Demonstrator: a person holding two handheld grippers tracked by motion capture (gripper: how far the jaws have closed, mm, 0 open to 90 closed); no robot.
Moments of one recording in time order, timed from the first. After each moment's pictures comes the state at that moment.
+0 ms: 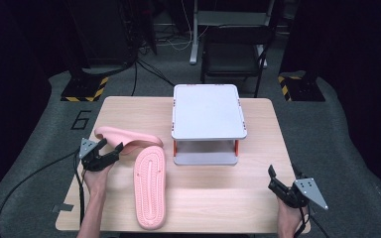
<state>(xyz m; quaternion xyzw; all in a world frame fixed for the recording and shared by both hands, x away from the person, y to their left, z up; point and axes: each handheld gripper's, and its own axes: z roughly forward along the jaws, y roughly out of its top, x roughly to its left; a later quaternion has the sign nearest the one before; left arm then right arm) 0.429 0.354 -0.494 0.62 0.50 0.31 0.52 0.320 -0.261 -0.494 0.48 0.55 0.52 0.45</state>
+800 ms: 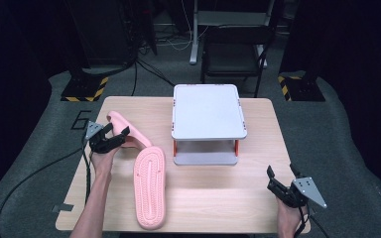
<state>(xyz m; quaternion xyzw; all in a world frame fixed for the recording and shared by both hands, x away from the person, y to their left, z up) 0.483 0.345 -0.480 0.61 0.49 0.30 0.55 0.323 -0.260 -0.496 0.48 0.56 0.52 0.44</state>
